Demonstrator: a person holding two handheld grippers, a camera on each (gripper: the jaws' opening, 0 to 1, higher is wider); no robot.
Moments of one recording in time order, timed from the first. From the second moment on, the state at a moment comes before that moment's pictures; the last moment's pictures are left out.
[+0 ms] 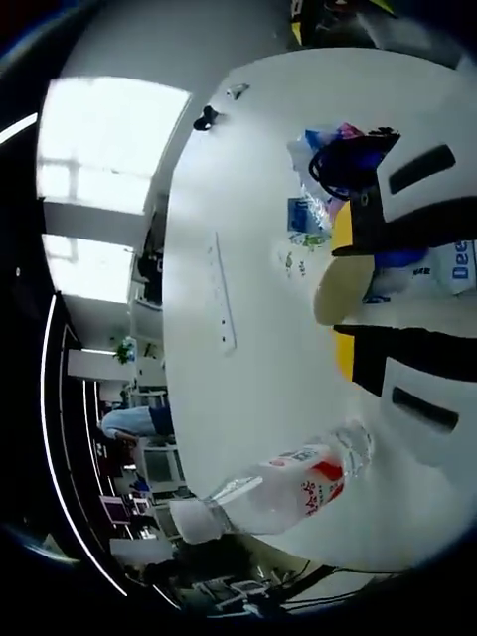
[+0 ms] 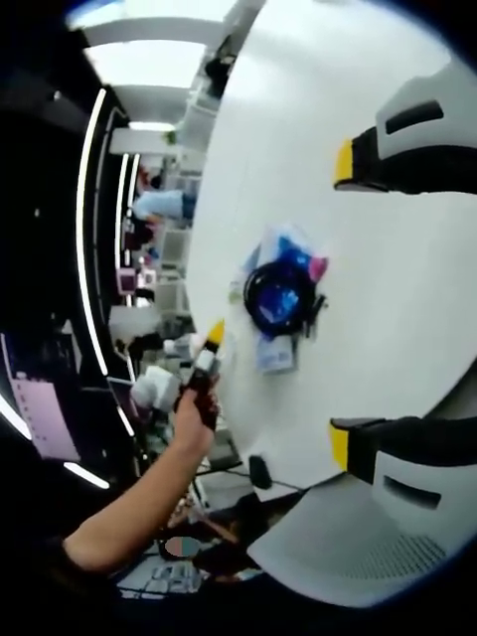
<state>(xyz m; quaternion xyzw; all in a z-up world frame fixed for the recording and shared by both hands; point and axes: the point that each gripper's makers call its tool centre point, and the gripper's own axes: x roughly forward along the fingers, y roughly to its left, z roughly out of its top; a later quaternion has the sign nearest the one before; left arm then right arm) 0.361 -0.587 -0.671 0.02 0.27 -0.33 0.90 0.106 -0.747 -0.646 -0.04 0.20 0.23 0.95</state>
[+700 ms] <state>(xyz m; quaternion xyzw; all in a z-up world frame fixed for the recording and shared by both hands) 0.355 -0.620 -0.678 0.00 0.31 -0.33 0.89 0.100 -0.742 -0.654 -0.04 0.22 0.24 0.94</state>
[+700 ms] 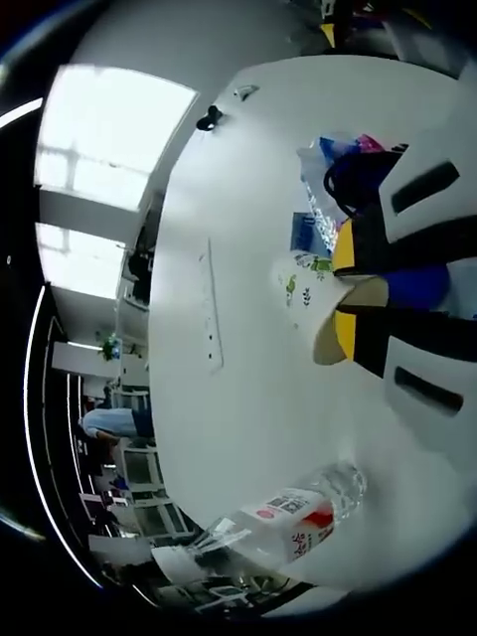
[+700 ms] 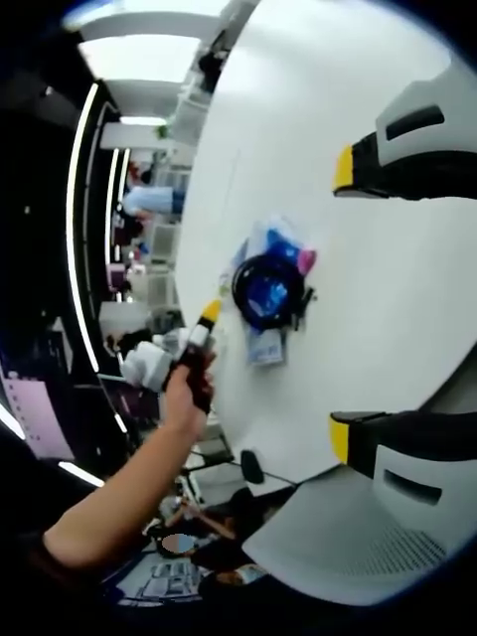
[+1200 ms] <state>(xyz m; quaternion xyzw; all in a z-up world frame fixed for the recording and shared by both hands) 0.354 -0.608 -0.657 0.01 0.30 -0.30 0.90 0.098 -0.739 -0.654 -0.02 0.23 0.25 0.94</state>
